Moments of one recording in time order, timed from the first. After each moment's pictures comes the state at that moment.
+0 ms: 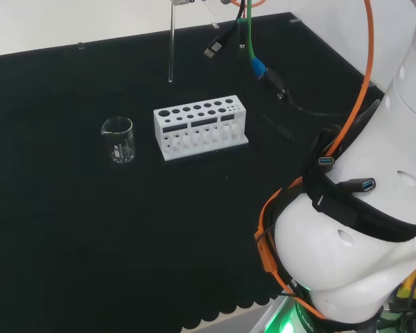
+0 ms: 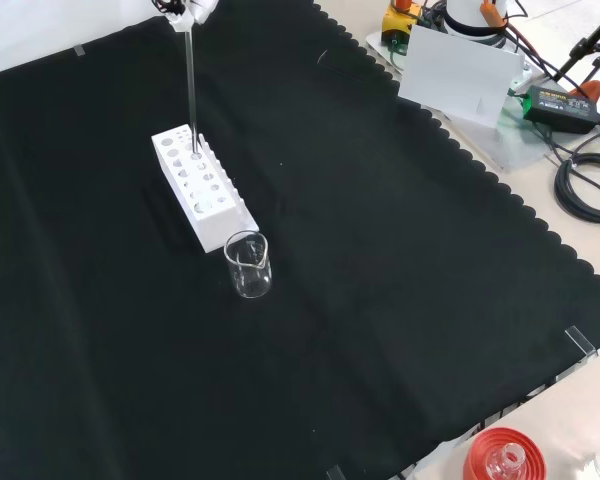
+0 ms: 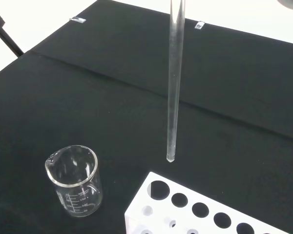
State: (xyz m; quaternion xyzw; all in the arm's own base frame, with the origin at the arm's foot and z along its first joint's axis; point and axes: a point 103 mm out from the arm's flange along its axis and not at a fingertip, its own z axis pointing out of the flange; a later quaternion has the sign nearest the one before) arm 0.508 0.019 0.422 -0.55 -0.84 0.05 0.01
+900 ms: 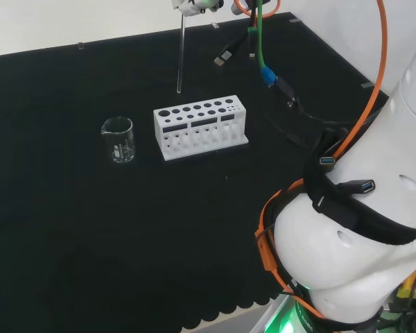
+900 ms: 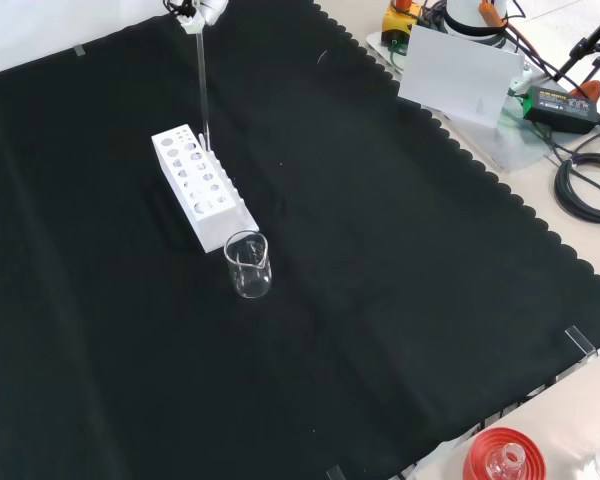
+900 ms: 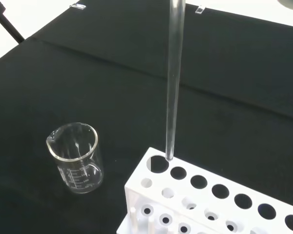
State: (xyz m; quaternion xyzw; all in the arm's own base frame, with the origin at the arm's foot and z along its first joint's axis) arm 0.491 0.003 0.404 -0.55 -0.84 0.05 0.03
